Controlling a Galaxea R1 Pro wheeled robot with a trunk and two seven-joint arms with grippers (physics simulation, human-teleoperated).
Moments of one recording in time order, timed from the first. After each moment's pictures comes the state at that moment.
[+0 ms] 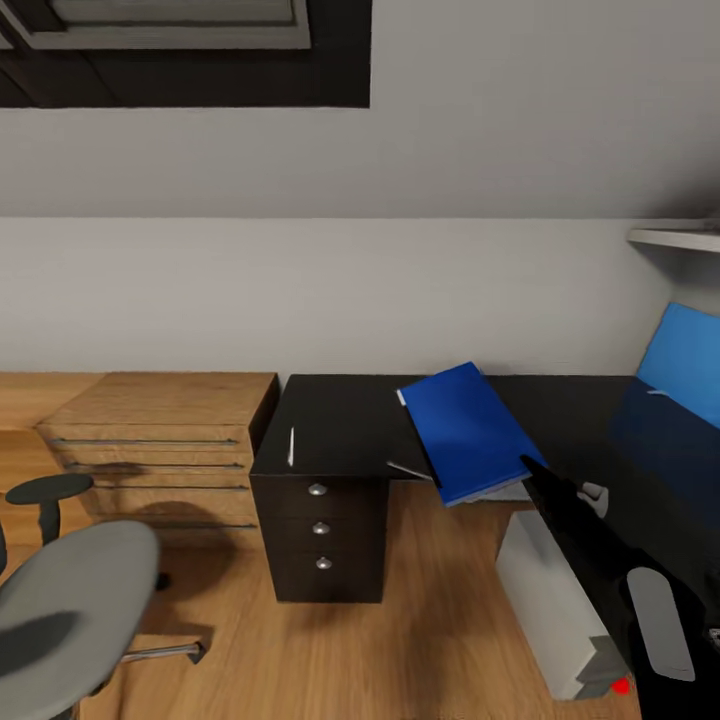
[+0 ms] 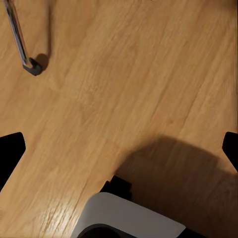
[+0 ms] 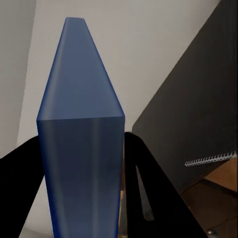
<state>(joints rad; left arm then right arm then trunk) -0.02 -0.03 -0.09 -0.62 0.37 -0.04 0.39 -0.36 -0.04 -0.49 -1.33 -0.90 0.66 0.42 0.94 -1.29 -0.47</state>
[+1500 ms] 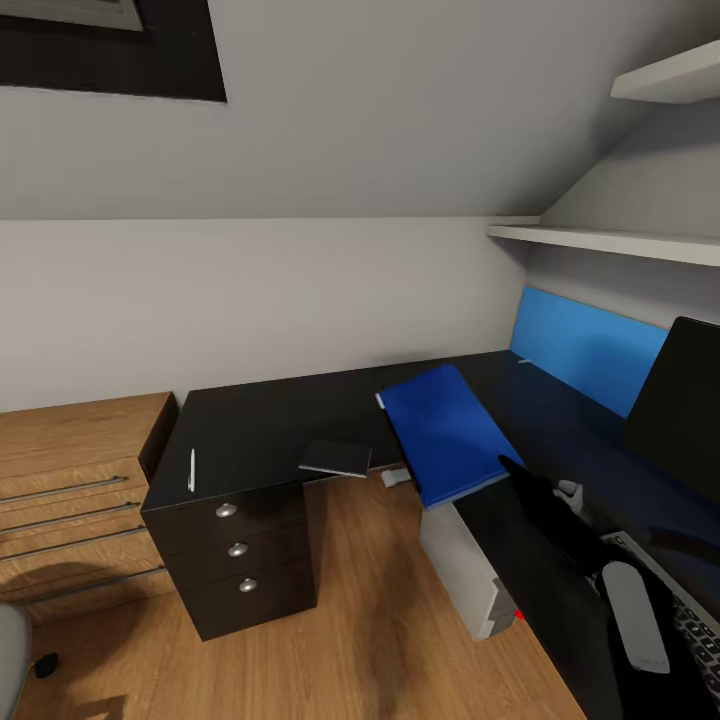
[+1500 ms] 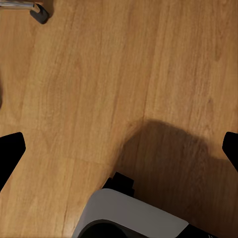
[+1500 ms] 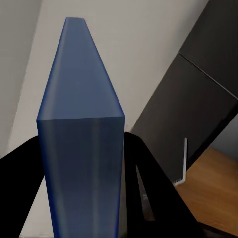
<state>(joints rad) -0.02 -0.03 -0.09 -0.60 0.37 -0.04 0.39 -0.37 -0.02 -0.42 -1.32 -0.91 0.64 0.42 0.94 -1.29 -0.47</state>
